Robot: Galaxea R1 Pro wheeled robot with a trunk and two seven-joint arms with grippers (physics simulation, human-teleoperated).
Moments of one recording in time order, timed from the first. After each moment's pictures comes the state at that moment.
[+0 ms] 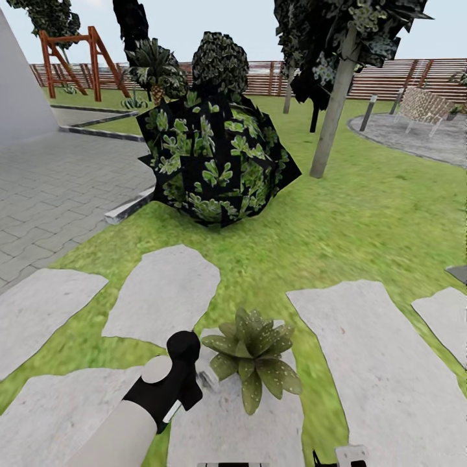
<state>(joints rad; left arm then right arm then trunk) -0.63 -0.16 -0.27 -0.90 -1.46 1.01 -1.36 -0.38 -0.05 0.09 -0.03 0.04 -0.58 -0.09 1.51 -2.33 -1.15</state>
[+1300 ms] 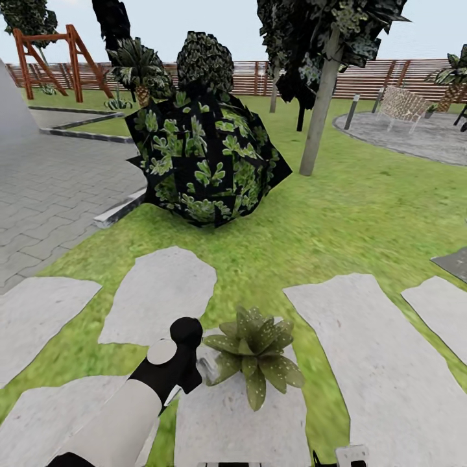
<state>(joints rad) -0.73 -0.17 -0.27 -0.83 -1.51 1.01 -1.39 -0.38 -0.05 0.09 -0.03 0.04 -0.57 -0.09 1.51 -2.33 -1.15</state>
